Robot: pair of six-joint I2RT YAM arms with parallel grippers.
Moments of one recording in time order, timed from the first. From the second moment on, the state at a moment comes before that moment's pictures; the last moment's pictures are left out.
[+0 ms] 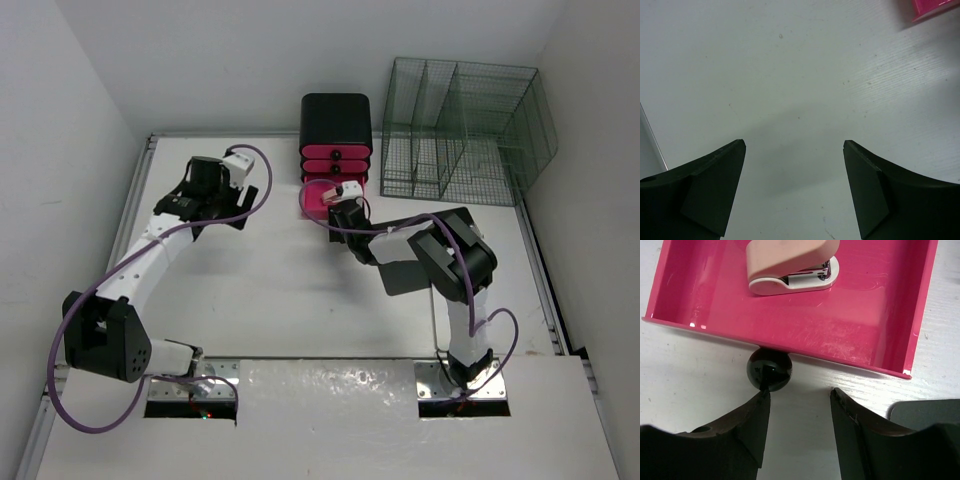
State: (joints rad) left arm -0.21 1.34 1.09 -0.52 -0.04 0.25; right arm 0.64 2.02 0.98 0.41 0.37 0.31
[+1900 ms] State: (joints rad) left arm -0.21 1.36 1.08 -0.51 -0.06 0.27; right arm 0.52 2.32 1.37 0.64 0.40 0.33
